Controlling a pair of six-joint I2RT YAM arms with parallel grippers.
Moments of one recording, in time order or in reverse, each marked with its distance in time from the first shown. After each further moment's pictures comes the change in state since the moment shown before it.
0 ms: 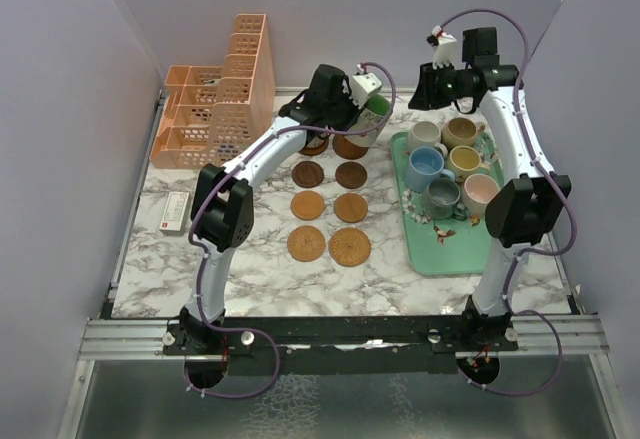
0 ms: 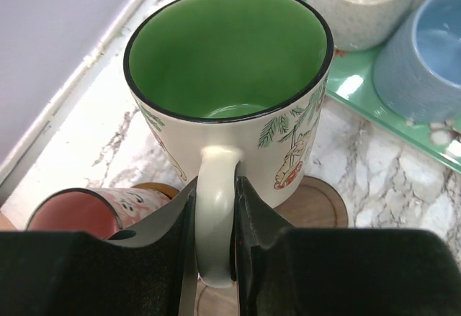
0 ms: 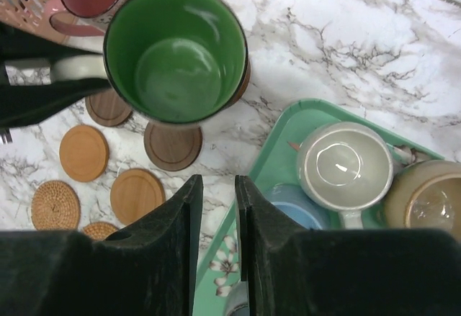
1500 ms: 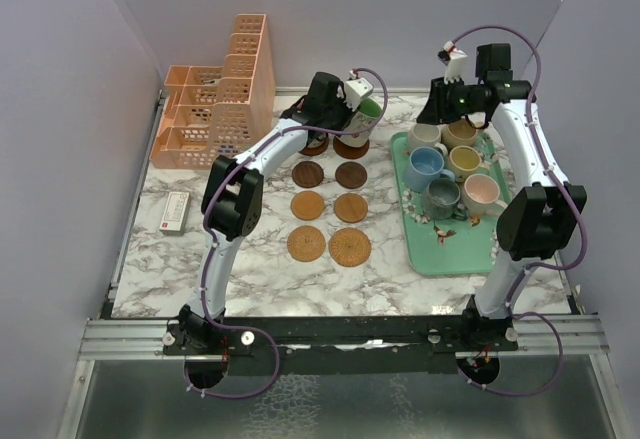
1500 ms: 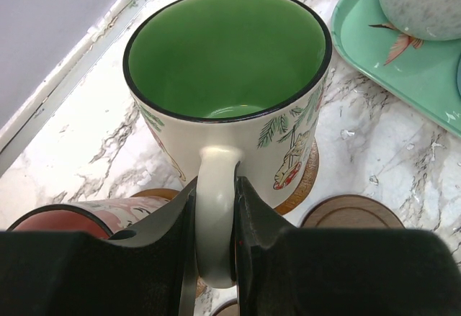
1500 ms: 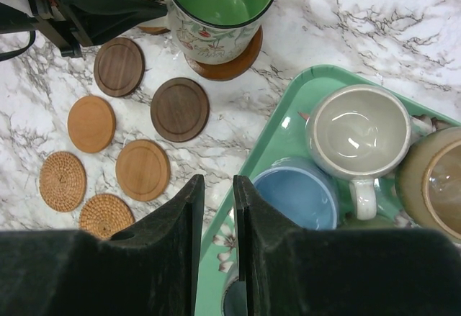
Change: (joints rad) left arm 0.051 0.148 0.040 0.108 -0.023 -0.016; right arm -0.067 -0.140 -0.254 0.066 -0.098 -0.043
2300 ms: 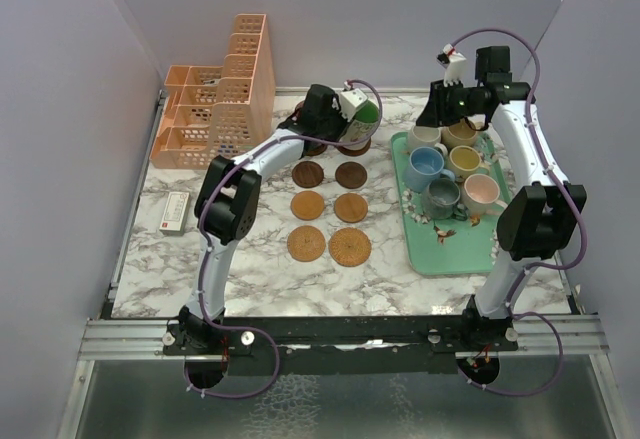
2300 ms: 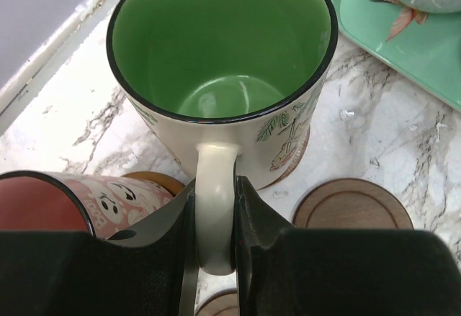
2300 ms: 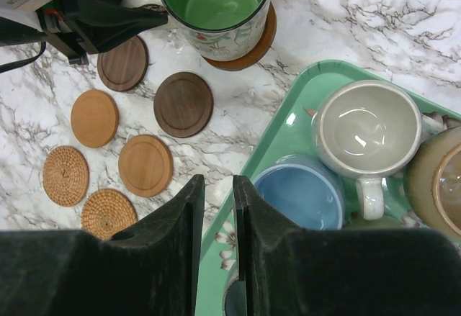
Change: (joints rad) left arm 0.002 -0.061 -0.196 0.150 0.001 -0.010; right arm -0.005 0.000 -0.020 0.001 -0.022 -0.008
